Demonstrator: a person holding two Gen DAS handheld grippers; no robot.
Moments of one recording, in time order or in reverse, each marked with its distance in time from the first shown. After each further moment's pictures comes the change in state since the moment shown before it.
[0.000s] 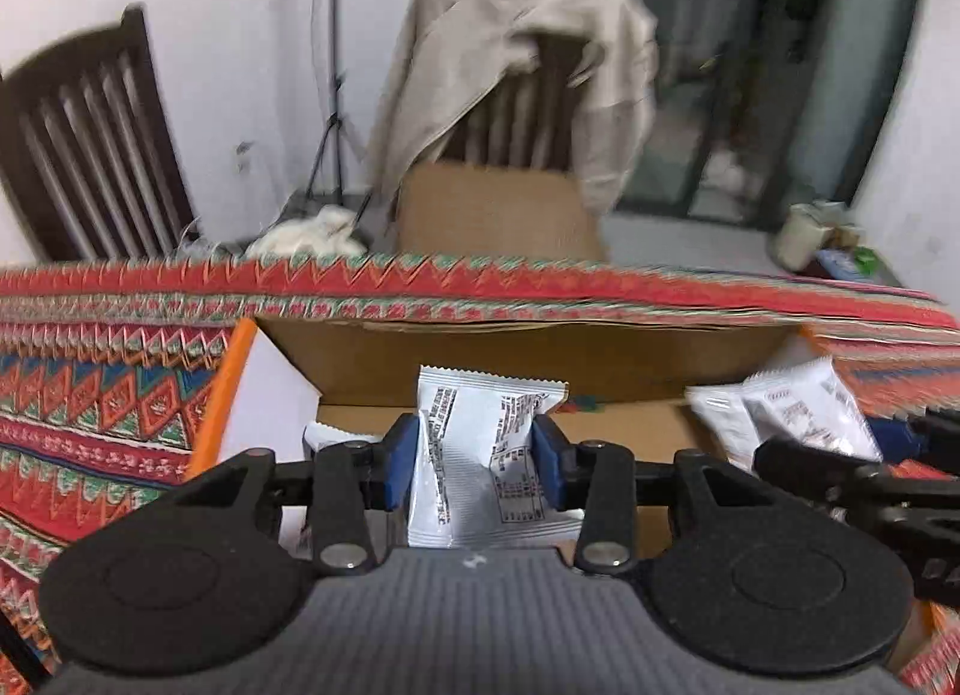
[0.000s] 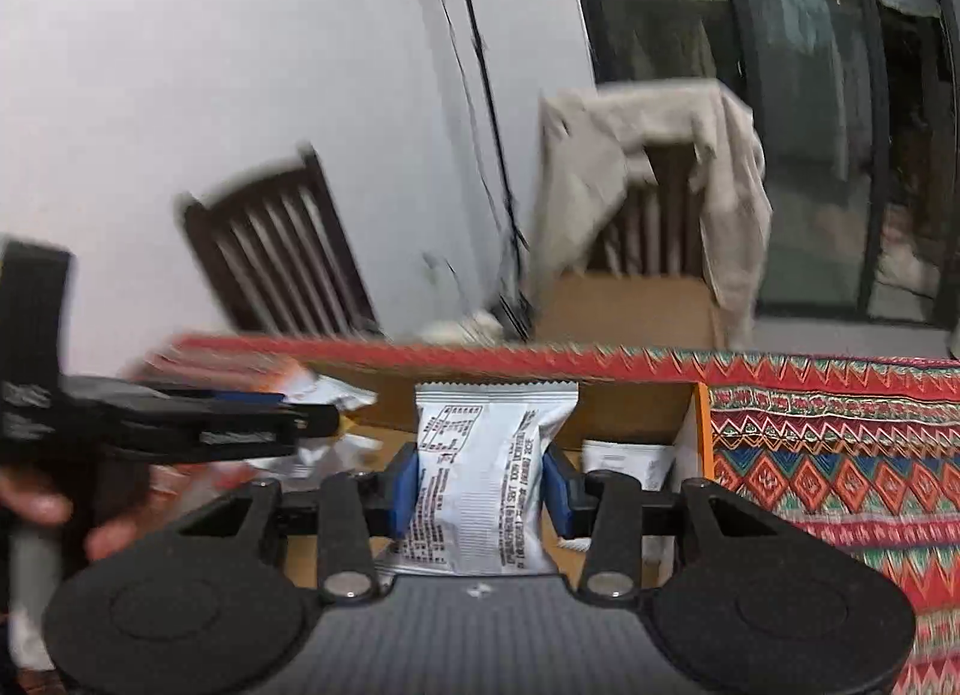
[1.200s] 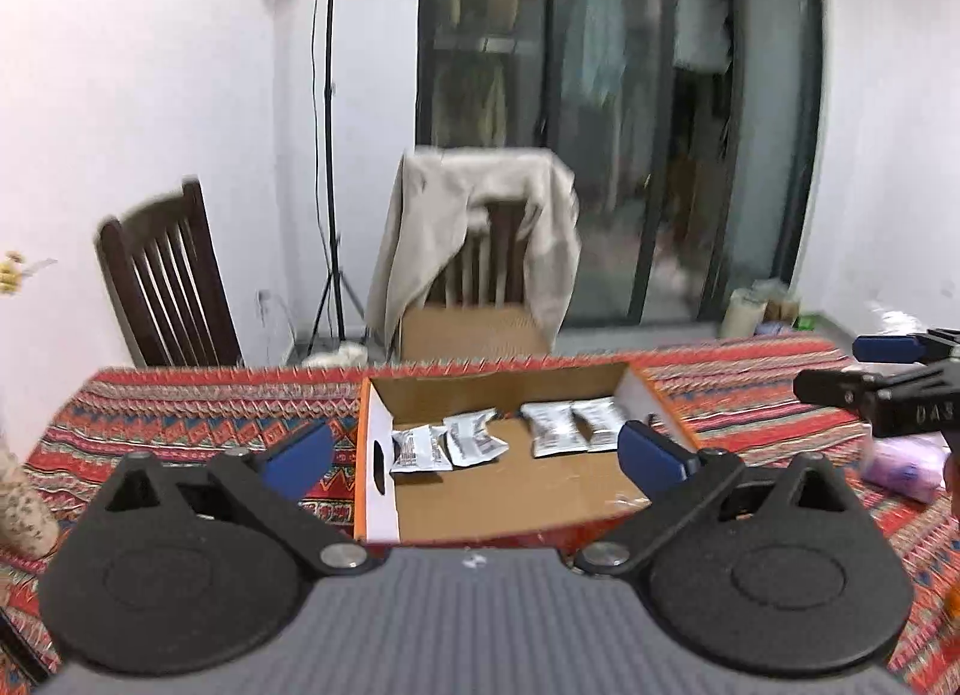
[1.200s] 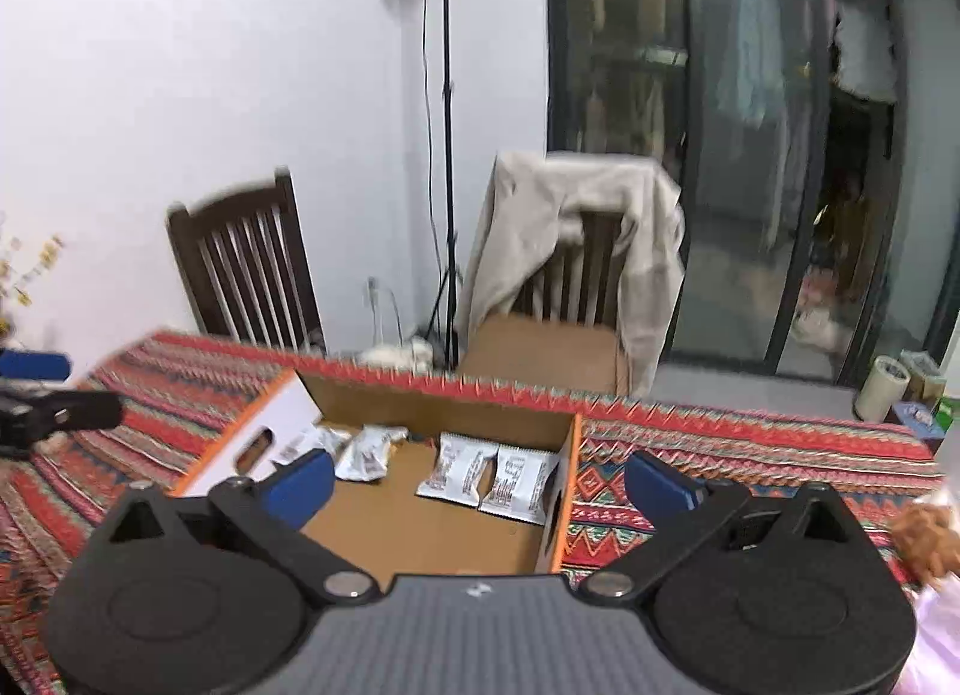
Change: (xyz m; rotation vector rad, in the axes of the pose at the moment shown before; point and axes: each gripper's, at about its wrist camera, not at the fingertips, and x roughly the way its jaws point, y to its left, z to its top) left arm -0.325 0.016 -0.119 0.106 -0.365 -0.074; right arm -0.231 0.041 -0.045 -0.094 -0.209 -0.129
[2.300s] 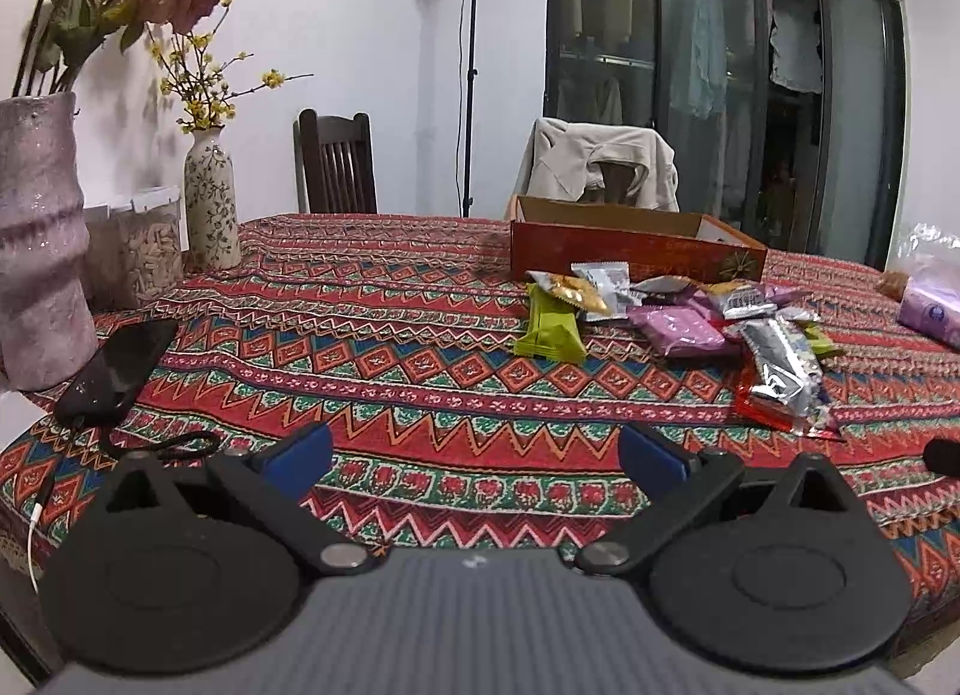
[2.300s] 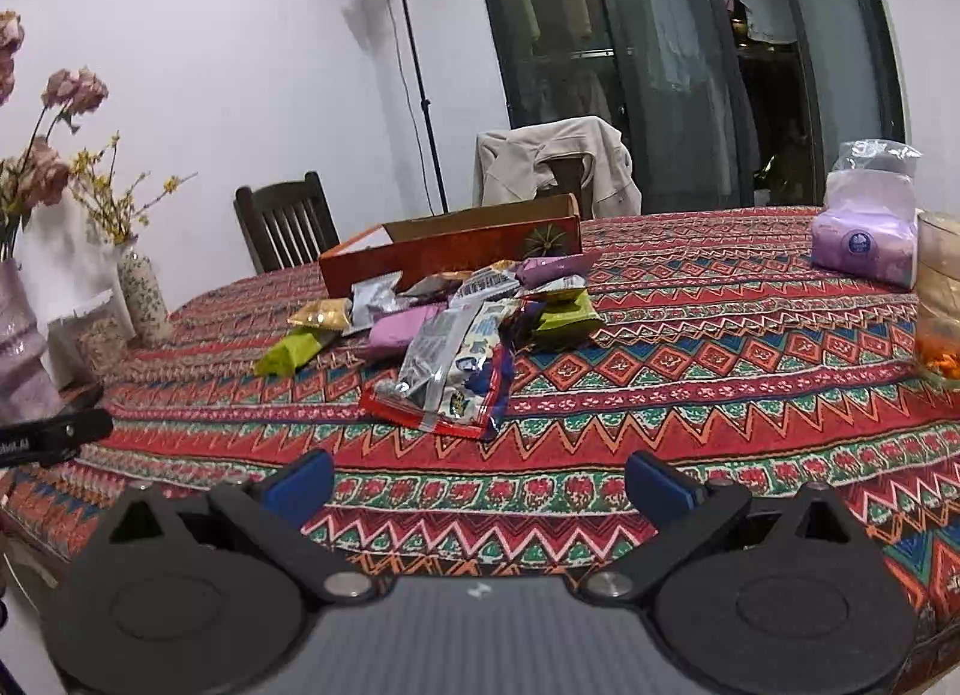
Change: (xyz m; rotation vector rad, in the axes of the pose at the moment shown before) left arm -0.172 0.003 -0.291 -0.114 -0.027 0.233; right arm -0.196 0.094 -0.324 0.166 -0.045 -0.020
